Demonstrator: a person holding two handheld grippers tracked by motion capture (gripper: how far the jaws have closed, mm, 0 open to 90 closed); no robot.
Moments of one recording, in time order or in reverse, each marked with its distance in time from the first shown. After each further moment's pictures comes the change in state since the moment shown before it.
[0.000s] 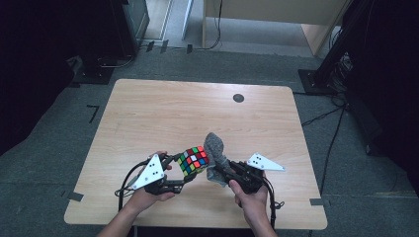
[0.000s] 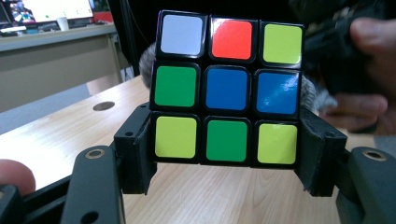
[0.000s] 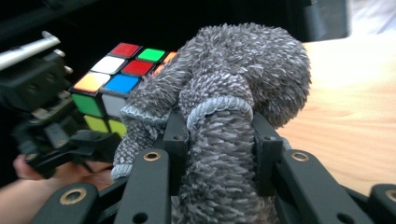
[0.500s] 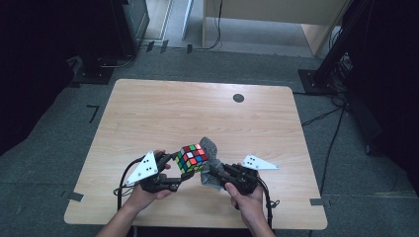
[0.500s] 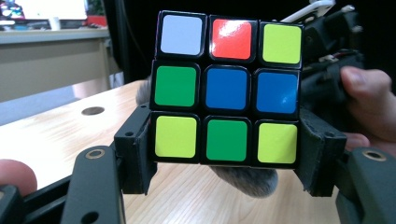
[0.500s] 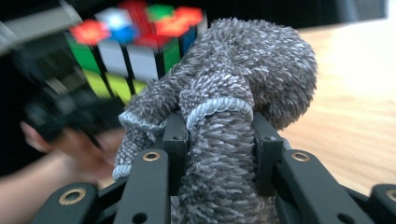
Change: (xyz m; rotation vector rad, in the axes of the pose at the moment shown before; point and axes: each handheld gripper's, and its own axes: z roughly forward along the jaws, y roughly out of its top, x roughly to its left) left arm 0.006 0.001 -0.002 -0.010 0.019 -0.054; right arm 0.002 -0.008 0.012 0.090 0.012 -0.050
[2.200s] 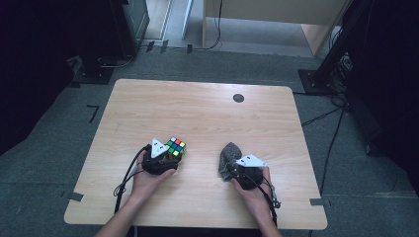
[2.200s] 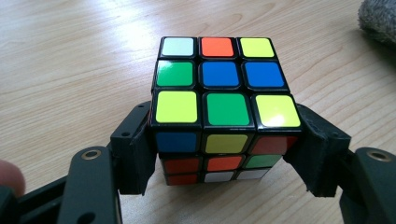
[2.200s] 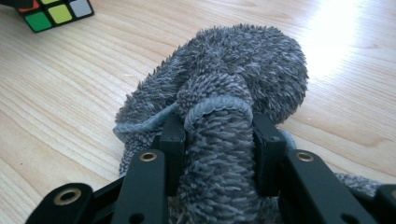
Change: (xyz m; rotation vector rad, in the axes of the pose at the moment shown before) left arm 0.055 -0.055 0.037 0.471 0.455 -0.182; right arm -0.047 -0.027 0.007 0.333 -0.569 -0.192
